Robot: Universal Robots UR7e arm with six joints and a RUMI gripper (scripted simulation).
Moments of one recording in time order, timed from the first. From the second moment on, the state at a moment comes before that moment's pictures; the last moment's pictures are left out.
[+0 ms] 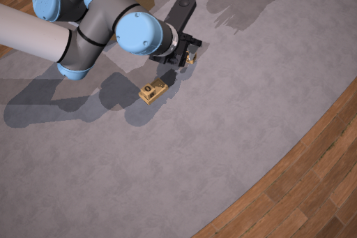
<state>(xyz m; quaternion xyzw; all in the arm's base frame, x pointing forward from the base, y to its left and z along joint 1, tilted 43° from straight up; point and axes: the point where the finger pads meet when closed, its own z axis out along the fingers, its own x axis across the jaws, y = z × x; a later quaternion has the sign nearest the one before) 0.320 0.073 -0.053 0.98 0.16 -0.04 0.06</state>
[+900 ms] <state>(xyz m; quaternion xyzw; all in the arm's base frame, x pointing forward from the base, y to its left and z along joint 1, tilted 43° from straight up) 0.319 0.074 -0.053 0.97 0.16 -0.03 0.15</state>
